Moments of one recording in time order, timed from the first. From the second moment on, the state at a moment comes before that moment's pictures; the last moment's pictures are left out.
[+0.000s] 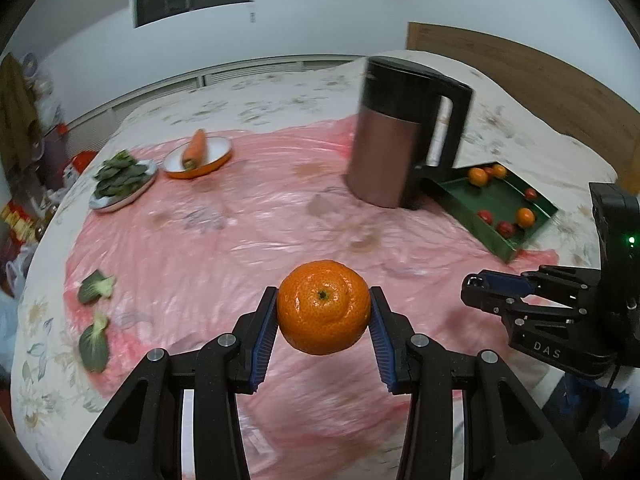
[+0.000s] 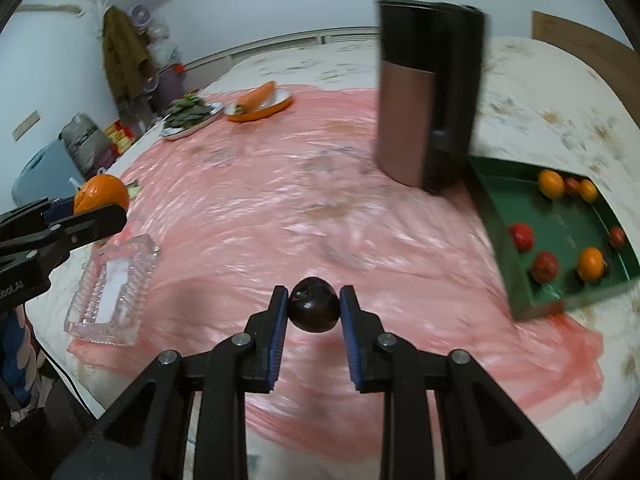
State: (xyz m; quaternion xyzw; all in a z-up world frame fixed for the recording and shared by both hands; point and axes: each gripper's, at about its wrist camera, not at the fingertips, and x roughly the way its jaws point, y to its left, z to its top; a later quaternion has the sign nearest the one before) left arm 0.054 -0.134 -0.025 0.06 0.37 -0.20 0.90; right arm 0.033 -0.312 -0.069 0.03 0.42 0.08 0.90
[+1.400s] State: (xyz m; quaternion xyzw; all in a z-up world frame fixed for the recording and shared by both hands) left arm 0.141 -0.449 -0.064 0.12 0.41 -0.35 0.83; right arm 0.087 -0.608 -0.089 0.12 0.37 -0.14 0.91
